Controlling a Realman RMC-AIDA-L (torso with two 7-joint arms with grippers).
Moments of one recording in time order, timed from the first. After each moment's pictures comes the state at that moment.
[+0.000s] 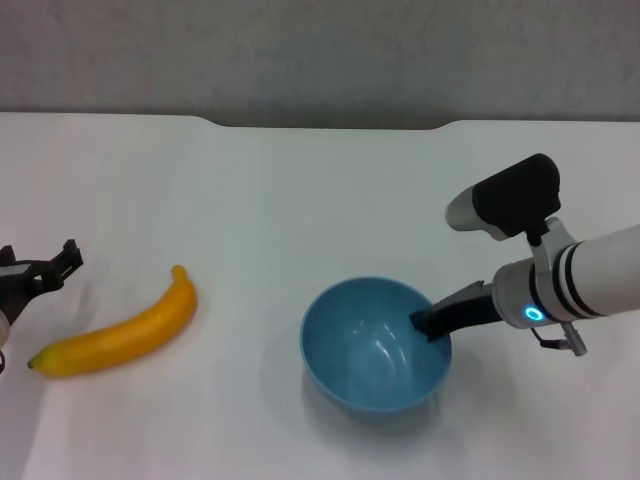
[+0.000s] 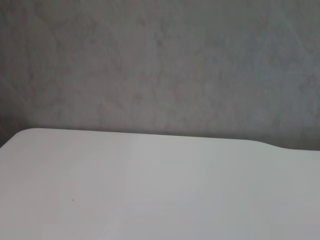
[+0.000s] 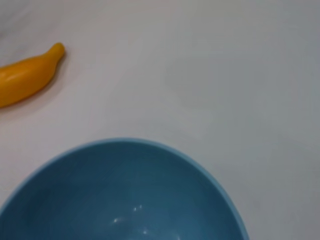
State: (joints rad) left arm -0.42 -2.03 -1.53 -0.40 -0.17 -0.43 2.79; right arm 0.75 2.02 1.42 0.65 -2.08 0.73 -0.70
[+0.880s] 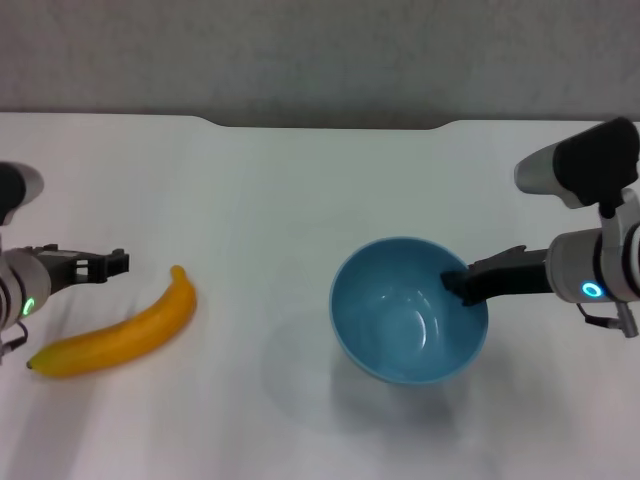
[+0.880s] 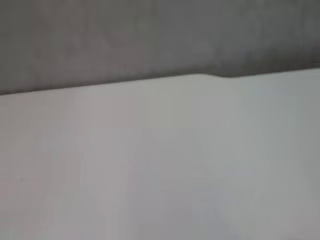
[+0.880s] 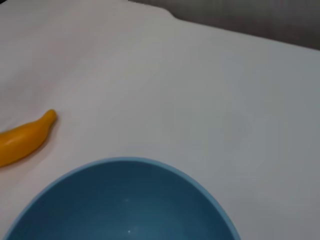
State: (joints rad) left arm -0.32 -1.97 -1.39 -1.13 -0.16 0.46 2.84; right arm 0.54 2.01 1.60 1.00 -2.19 0.85 -0.69
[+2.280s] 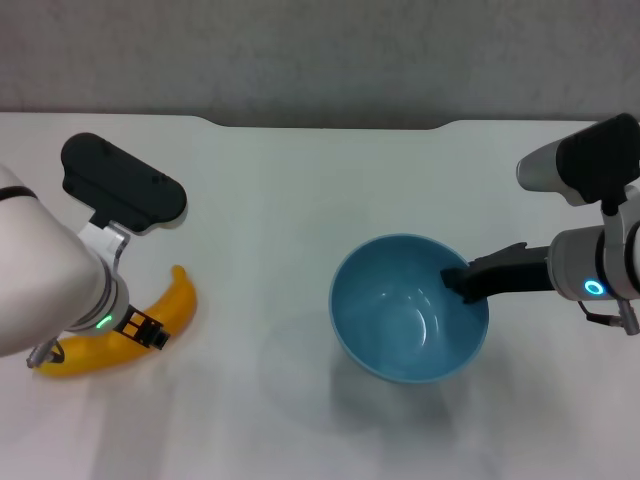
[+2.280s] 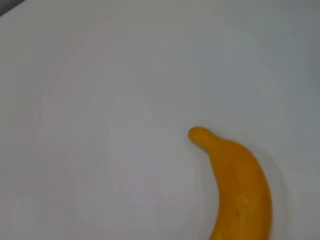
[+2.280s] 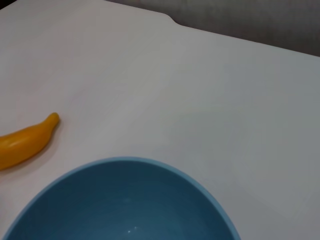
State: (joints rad) left arm -0.62 -1.90 -1.08 -1.20 -0.24 1.11 2.85; right arm 0.54 2.01 1.61 1.02 -2.19 0.86 -0.70
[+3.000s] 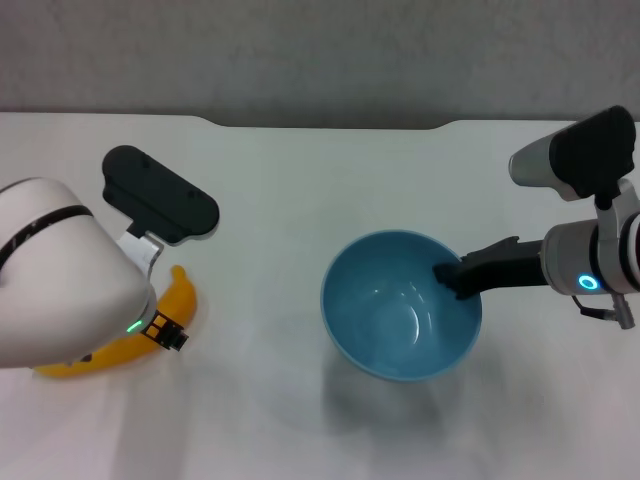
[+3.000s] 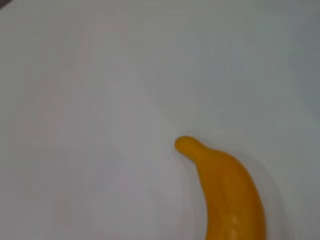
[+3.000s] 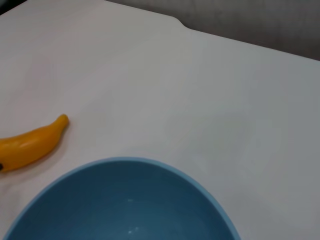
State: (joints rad) left arm -0.70 -1.96 -1.06 -1.04 -0.20 1.03 2.85; right arm 0.54 2.01 1.60 1.04 -2.19 0.87 -0.70
